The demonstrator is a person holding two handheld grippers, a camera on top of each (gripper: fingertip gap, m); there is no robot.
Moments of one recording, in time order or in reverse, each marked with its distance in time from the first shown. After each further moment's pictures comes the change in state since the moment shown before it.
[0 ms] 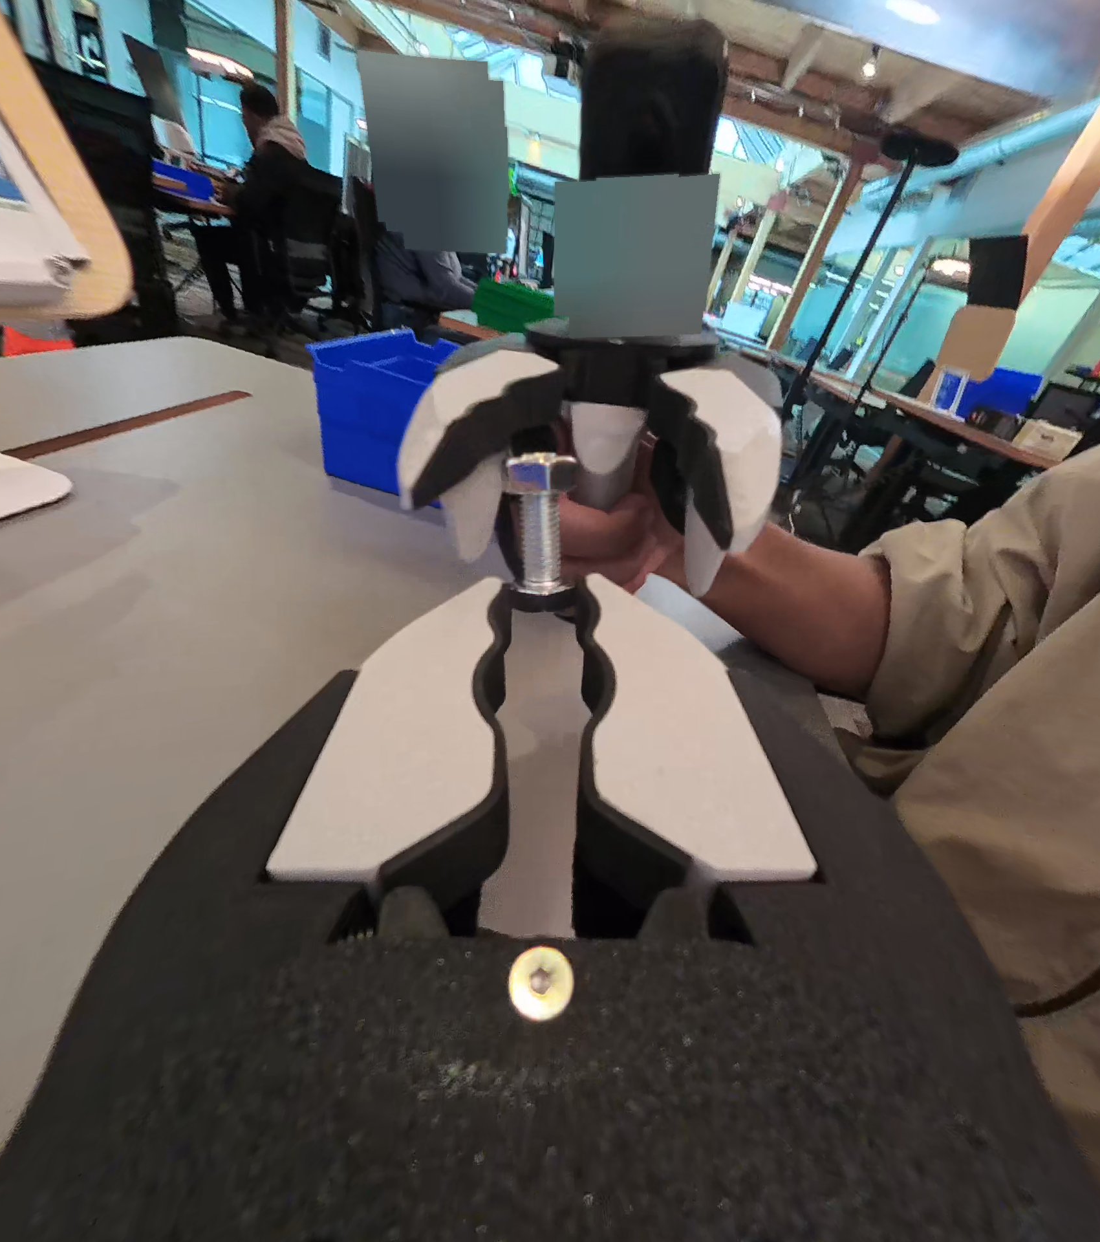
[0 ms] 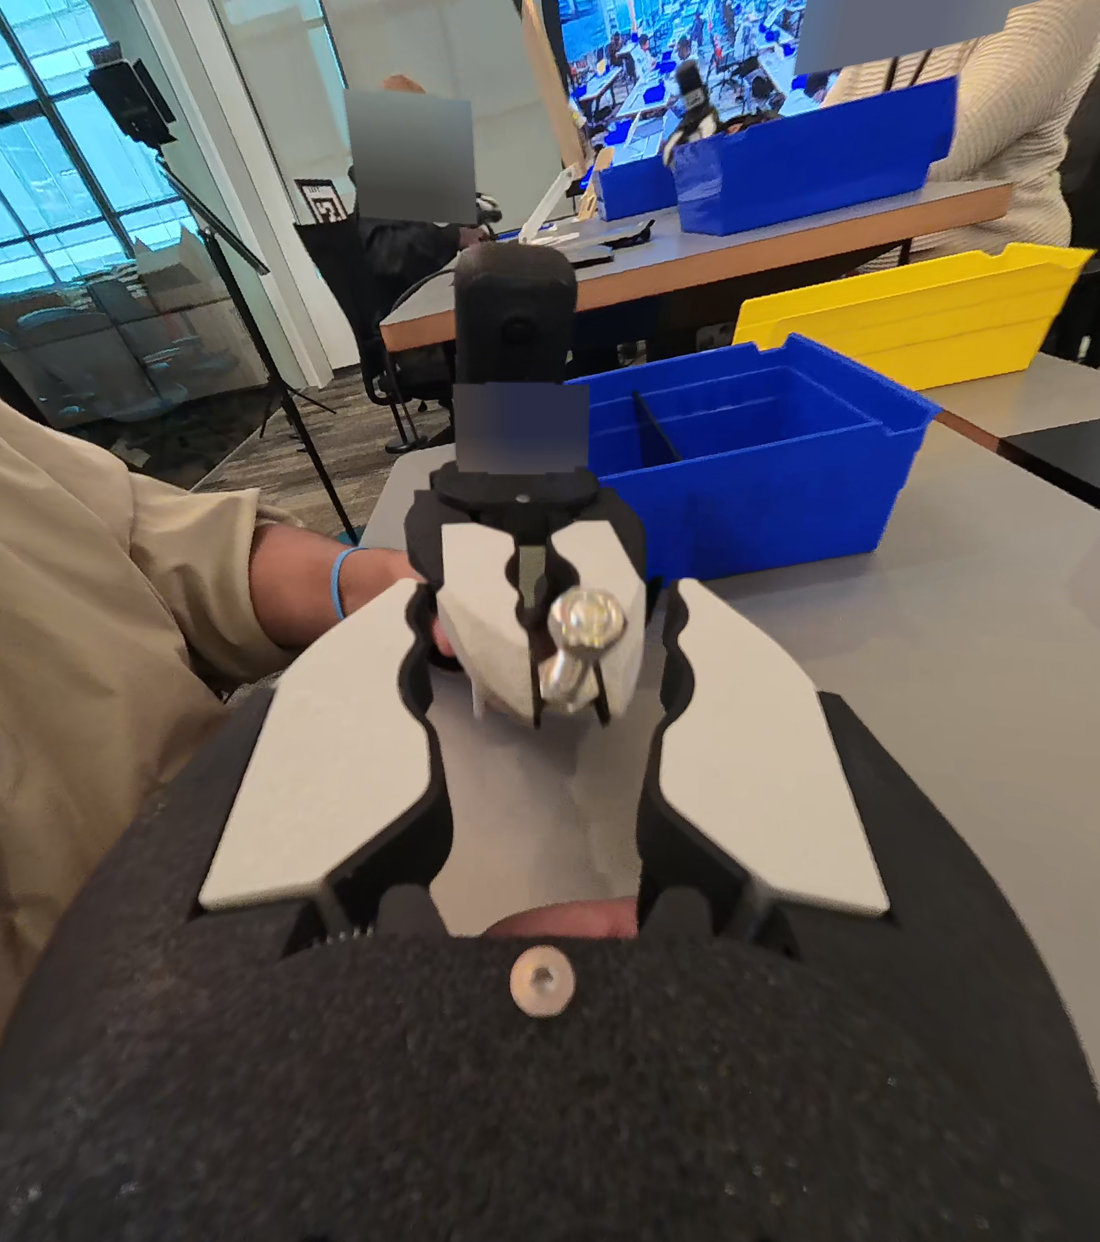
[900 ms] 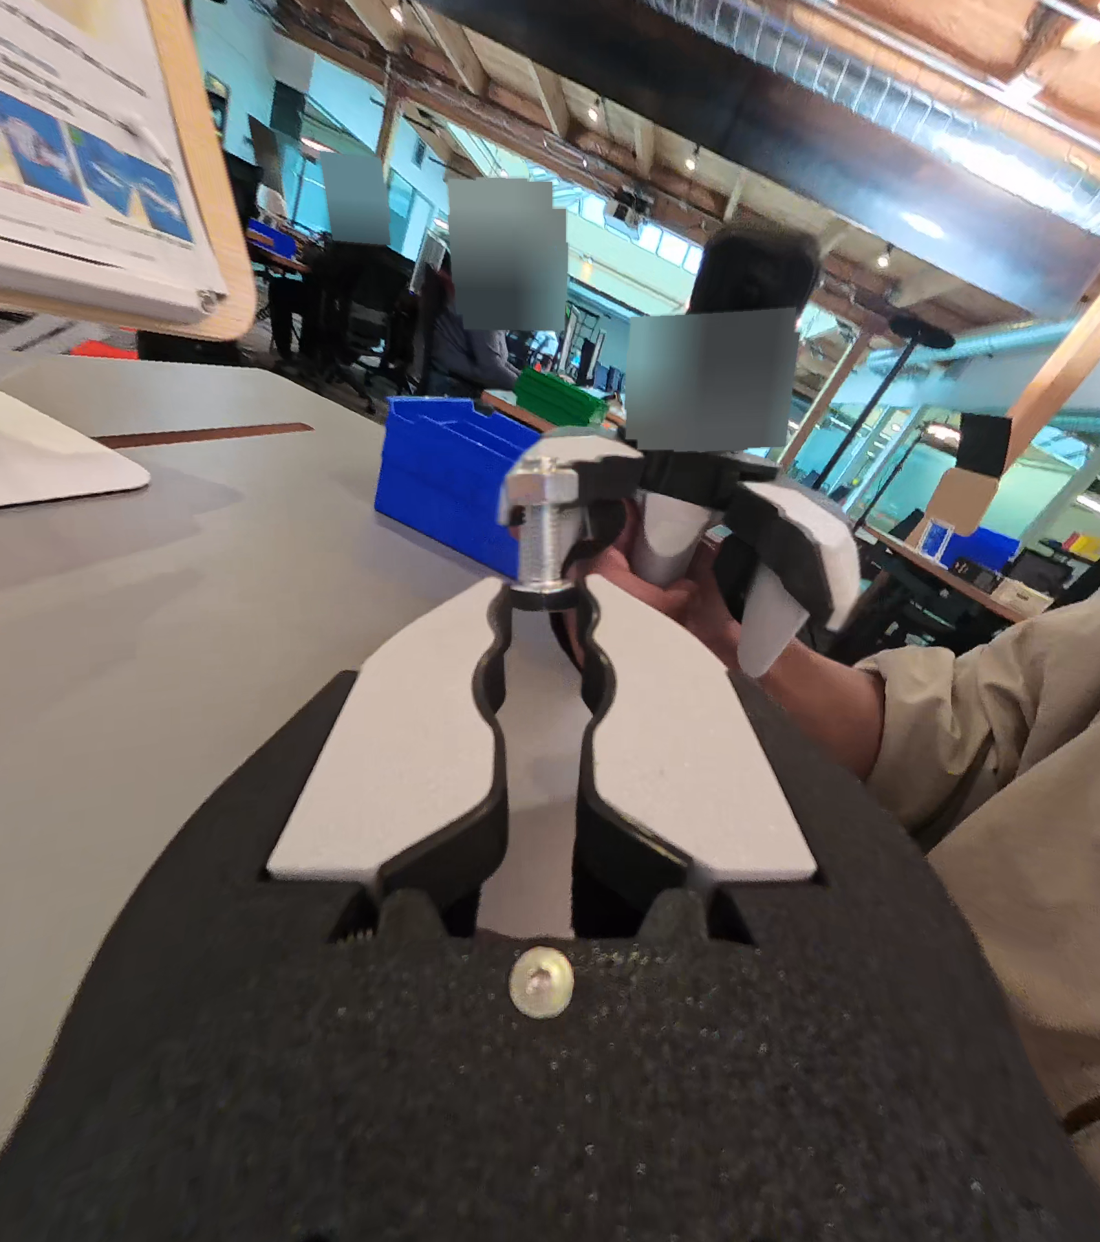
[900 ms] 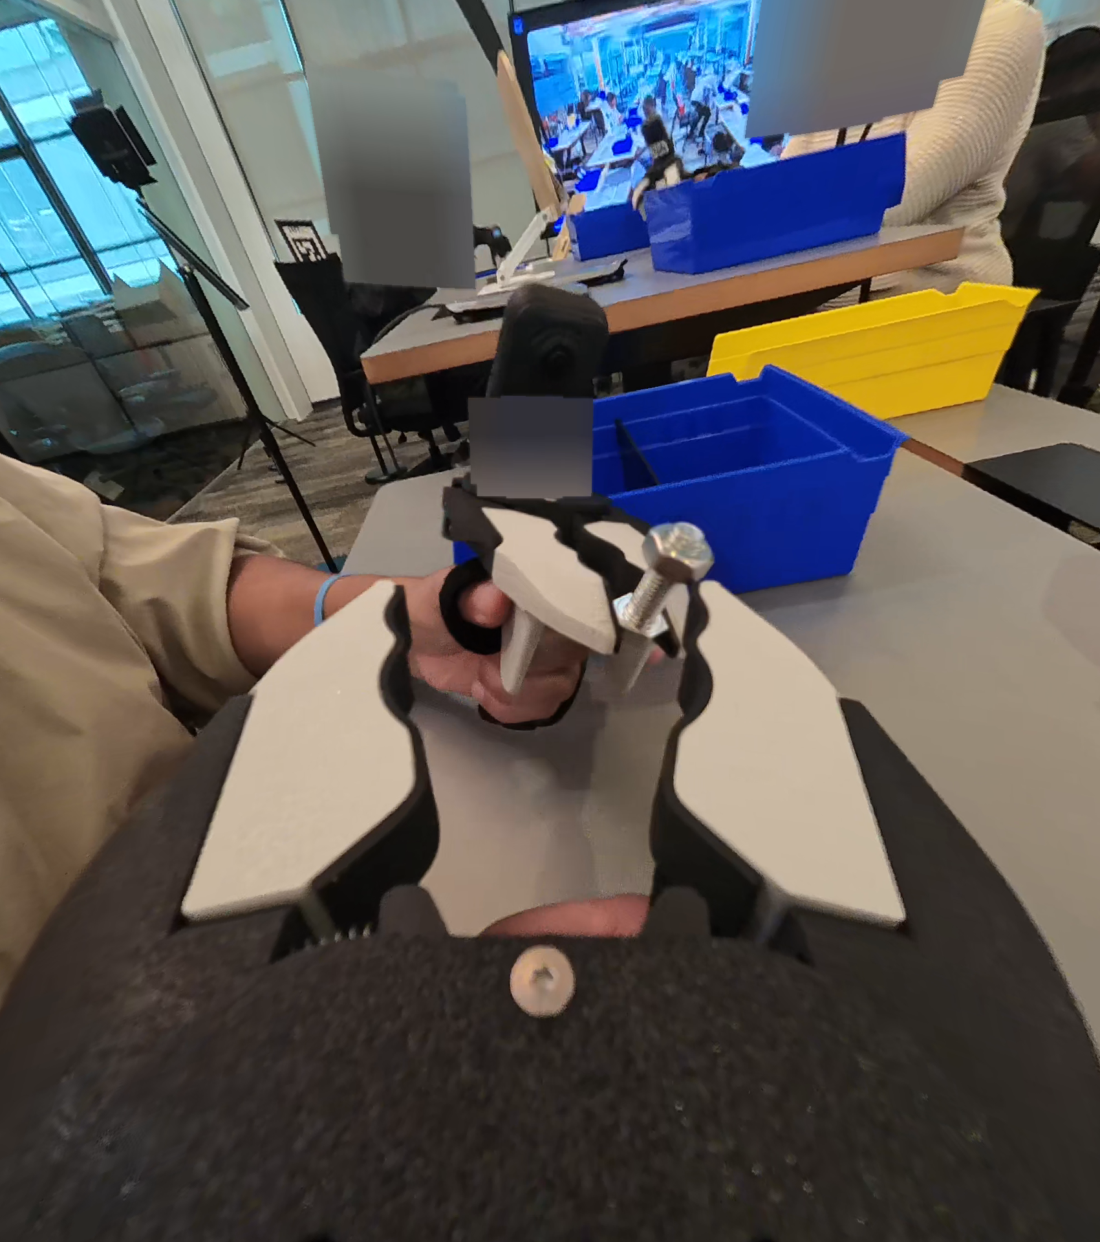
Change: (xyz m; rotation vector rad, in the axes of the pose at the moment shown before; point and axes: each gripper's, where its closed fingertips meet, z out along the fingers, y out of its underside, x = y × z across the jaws) left arm -0.027 -0.018 -0.017 0.143 -0.067 -0.158; right arm 0.002 -0.006 0.005 0.053 0.041 -0.003
